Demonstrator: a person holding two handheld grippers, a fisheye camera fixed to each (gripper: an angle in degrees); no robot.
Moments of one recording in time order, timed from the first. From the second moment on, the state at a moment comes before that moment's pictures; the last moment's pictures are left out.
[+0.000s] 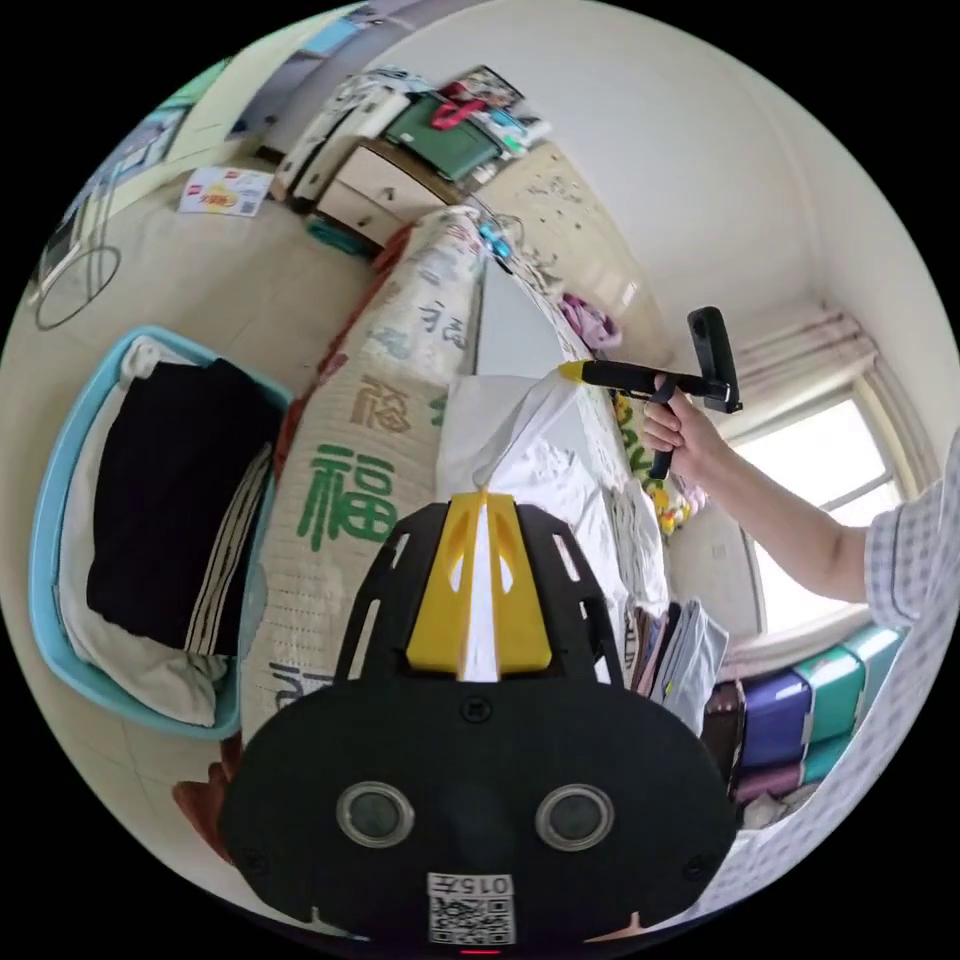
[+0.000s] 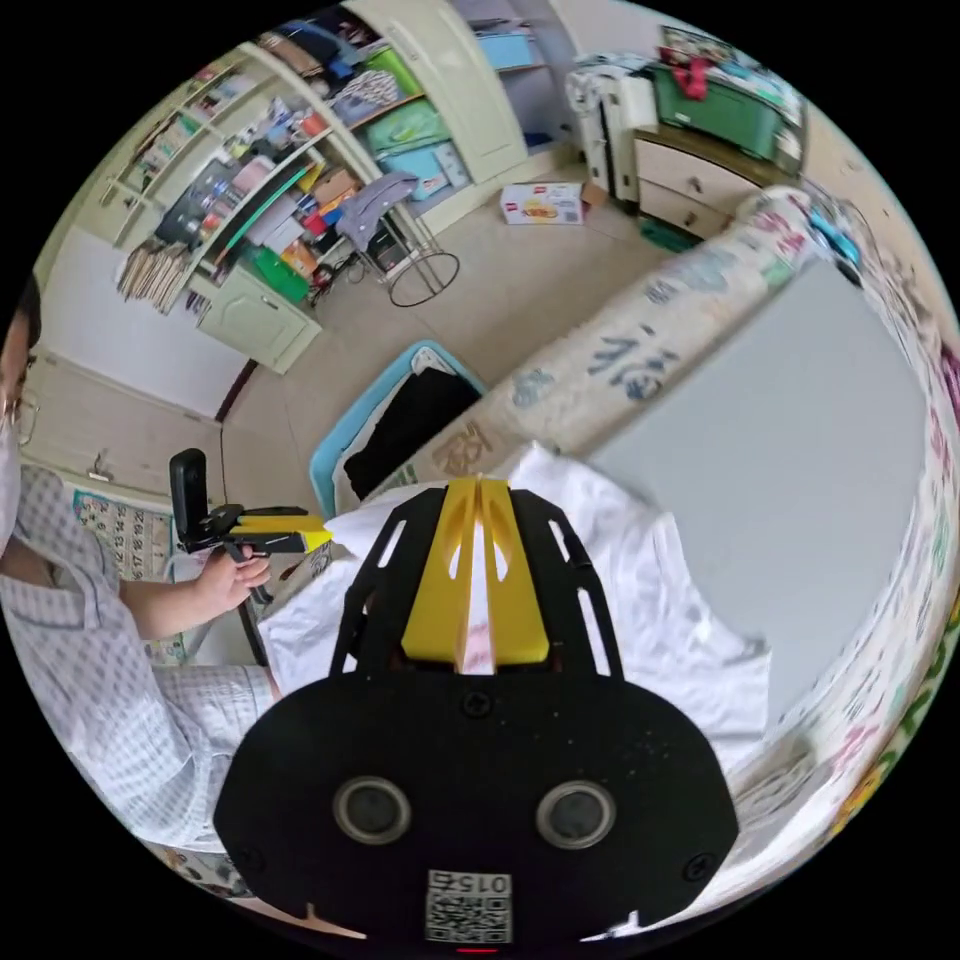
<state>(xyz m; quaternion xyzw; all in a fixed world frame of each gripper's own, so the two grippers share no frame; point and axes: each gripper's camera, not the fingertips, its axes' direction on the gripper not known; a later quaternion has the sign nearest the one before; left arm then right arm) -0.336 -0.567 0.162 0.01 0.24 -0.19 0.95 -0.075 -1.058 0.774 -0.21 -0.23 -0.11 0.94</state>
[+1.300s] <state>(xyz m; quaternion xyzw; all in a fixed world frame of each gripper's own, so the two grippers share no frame) -0.284 -0.556 0.194 -0.08 0.17 -0.03 0.98 -0.075 -1.126 0.781 -0.28 -0.12 -0.07 0.95</state>
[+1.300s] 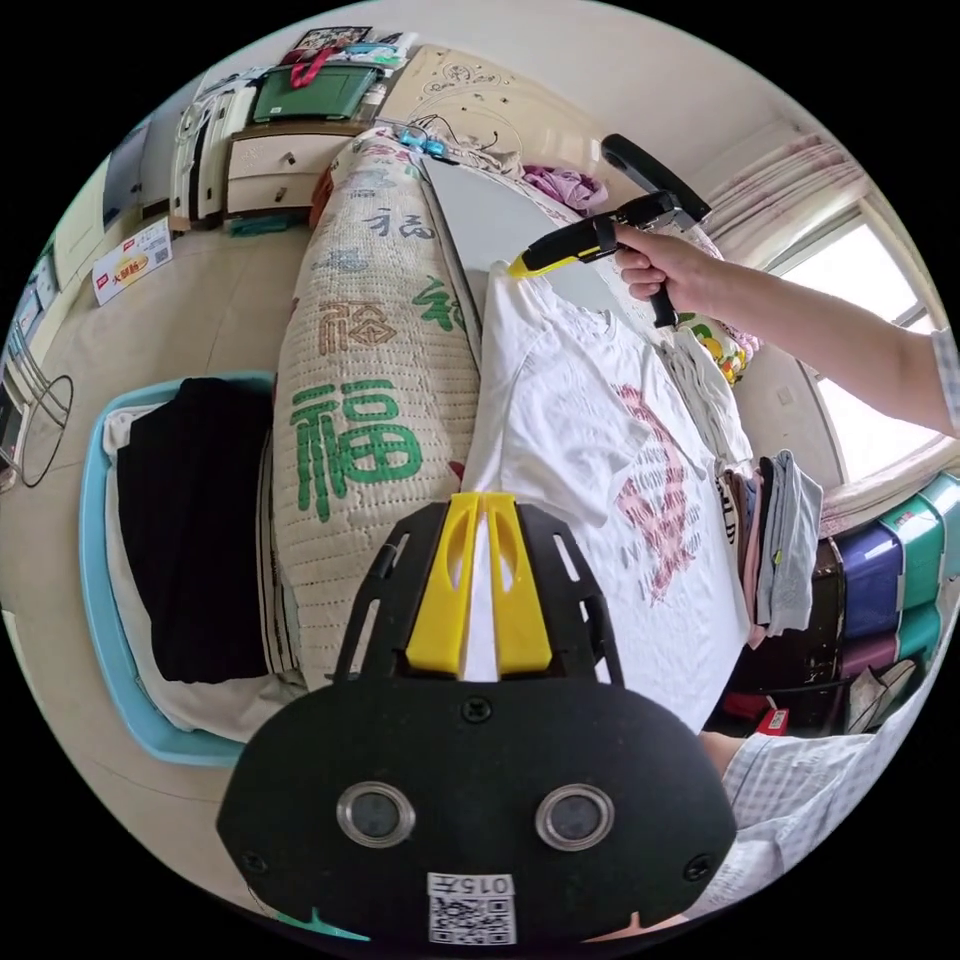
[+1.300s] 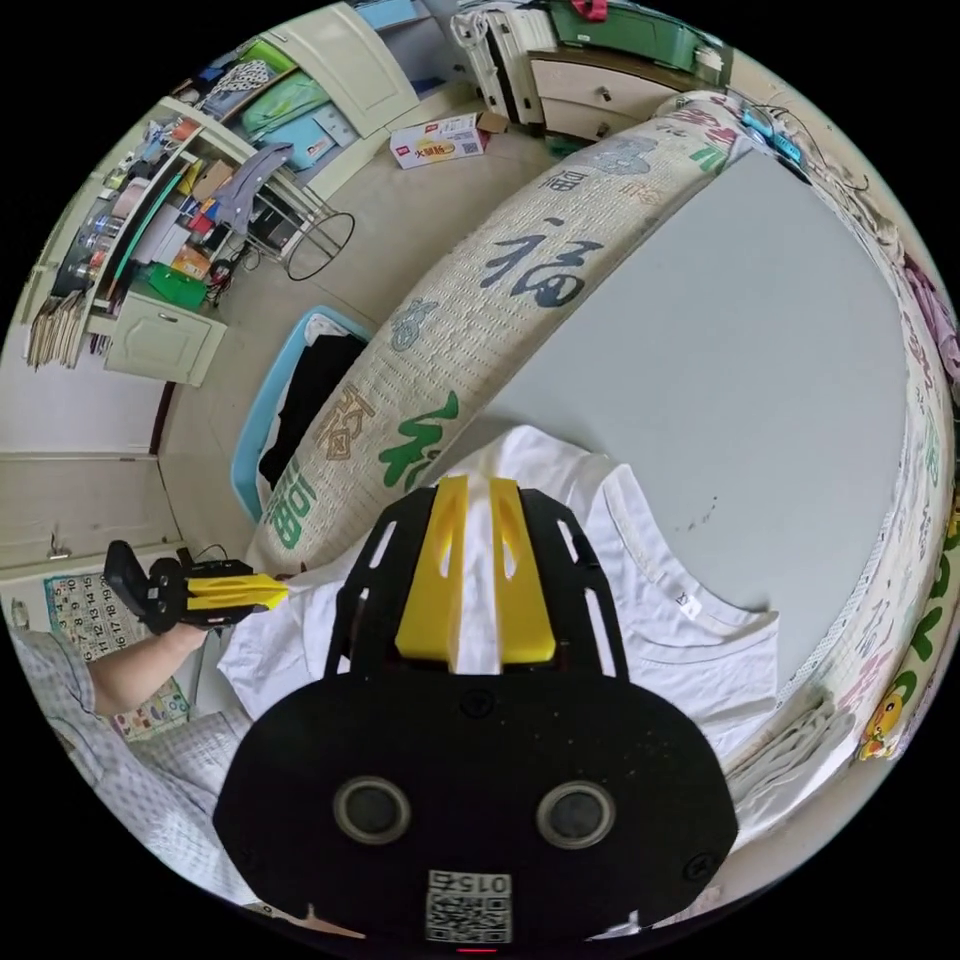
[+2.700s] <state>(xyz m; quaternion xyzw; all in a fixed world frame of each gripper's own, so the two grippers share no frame) -0.175 -0.583 0.162 -0.10 0.13 -0.14 0.98 -0.026 -1.030 0.604 -0.33 -0.16 -0.04 0.93</state>
